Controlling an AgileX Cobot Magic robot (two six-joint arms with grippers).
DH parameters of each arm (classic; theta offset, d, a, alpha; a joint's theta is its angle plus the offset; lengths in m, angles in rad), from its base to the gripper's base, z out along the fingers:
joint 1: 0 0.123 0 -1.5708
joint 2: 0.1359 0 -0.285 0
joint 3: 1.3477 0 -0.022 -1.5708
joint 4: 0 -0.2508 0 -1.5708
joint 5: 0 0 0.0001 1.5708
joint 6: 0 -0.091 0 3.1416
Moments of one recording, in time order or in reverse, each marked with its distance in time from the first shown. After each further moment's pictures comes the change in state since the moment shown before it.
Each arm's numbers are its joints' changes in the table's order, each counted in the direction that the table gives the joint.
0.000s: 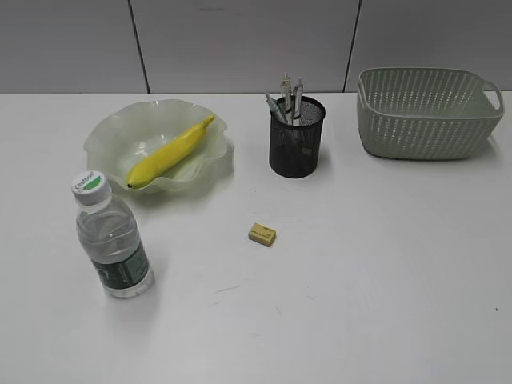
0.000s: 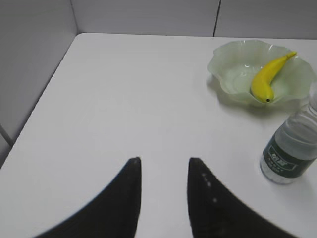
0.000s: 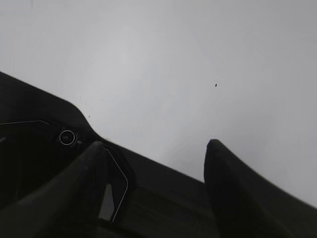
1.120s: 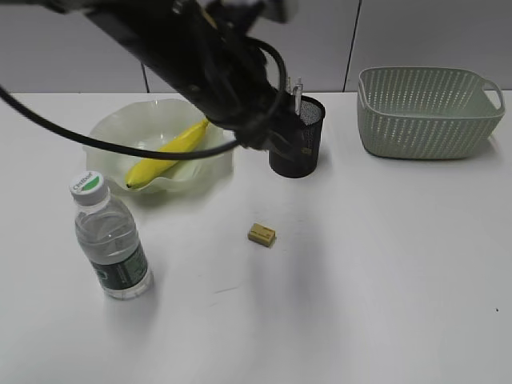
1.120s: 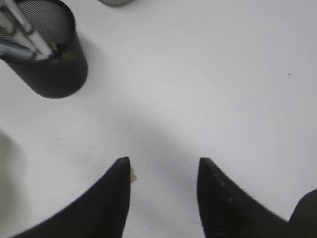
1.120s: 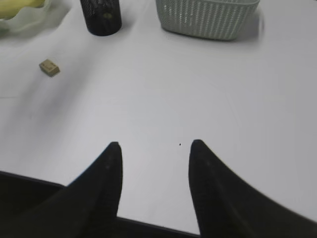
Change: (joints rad) left arm -0.435 1.750 -0.884 0.651 0.359 -0.660; right arm -0.172 -0.605 0.059 -0.008 -0.017 -0.018
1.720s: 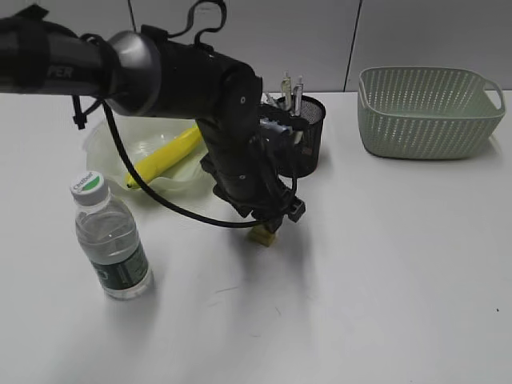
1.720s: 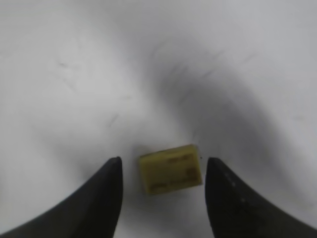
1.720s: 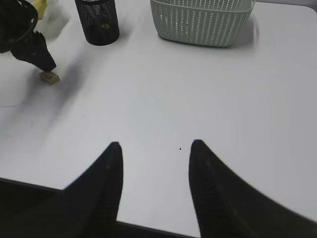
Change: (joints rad) left arm -0.019 0.420 -0.176 -0.310 -0.079 0.385; right arm -0.029 -0.037 0.000 -0.014 -0.001 0.000
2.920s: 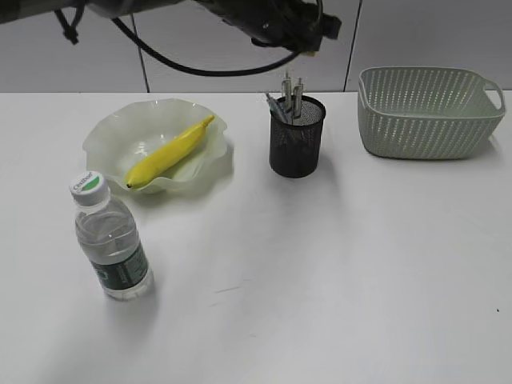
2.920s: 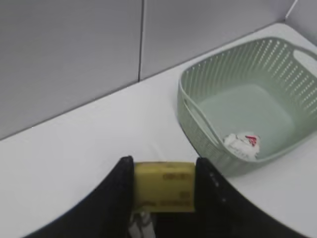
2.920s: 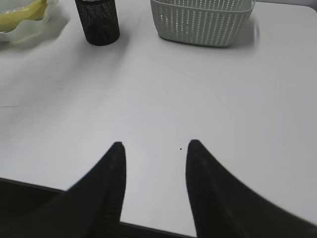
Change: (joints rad) left arm 0.087 0.033 -0.418 0.032 0.293 0.038; right arm 0.000 0.000 0.000 -0.002 0.000 -0.002
